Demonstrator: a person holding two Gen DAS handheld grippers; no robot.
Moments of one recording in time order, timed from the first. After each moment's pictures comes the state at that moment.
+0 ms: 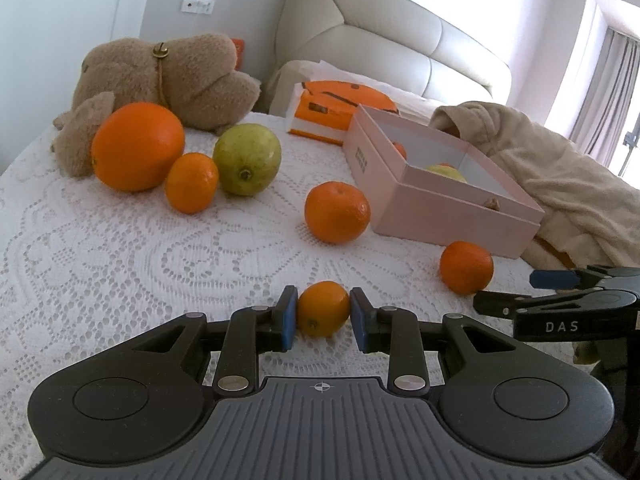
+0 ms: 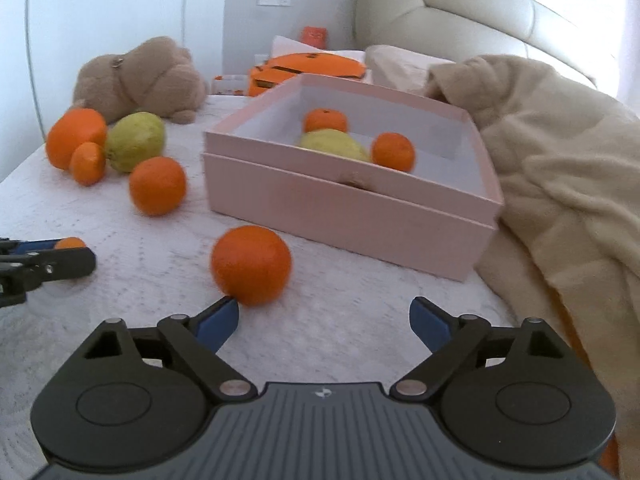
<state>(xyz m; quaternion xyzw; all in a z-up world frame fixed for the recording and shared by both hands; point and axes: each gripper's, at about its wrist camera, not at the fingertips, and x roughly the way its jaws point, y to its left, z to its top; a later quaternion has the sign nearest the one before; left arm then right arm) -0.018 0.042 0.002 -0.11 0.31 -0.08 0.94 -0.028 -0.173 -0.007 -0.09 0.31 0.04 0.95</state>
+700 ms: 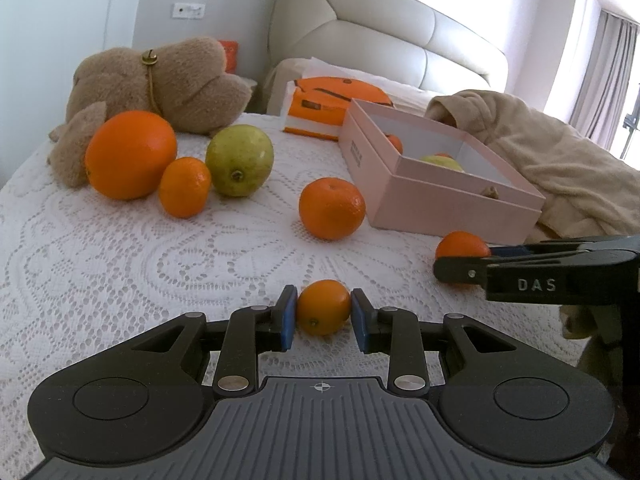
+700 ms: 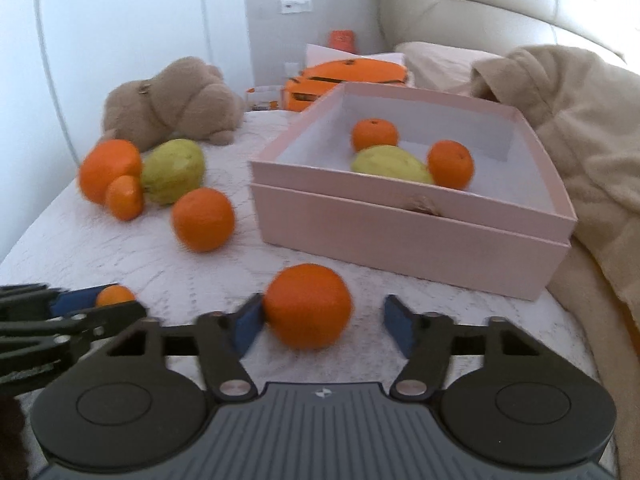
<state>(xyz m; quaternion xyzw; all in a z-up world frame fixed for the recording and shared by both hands) -0.019 0.035 0.002 -0.08 0.32 -0.08 0.94 -0.011 -0.149 0.000 -0.04 0.31 0.13 0.94</state>
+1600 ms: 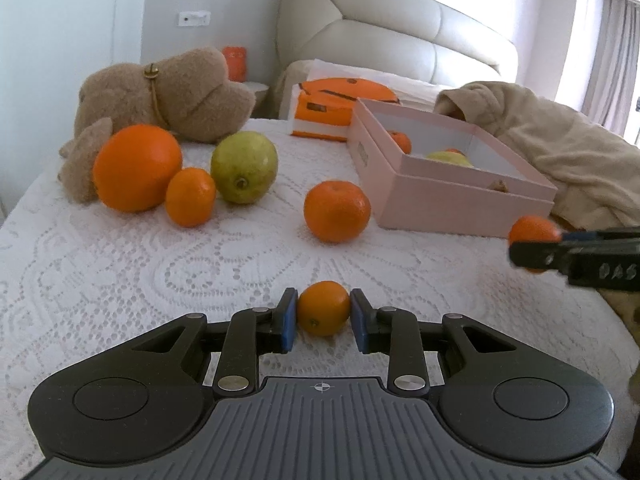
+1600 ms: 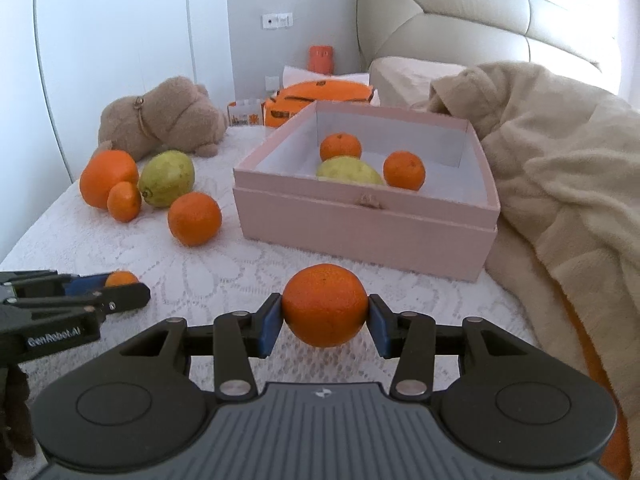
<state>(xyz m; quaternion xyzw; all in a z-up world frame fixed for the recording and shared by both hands) -0.016 0.021 0.008 -0.05 0.32 -0.05 0.95 -0.049 -0.173 0.019 -0.04 0.28 0.08 0.96</state>
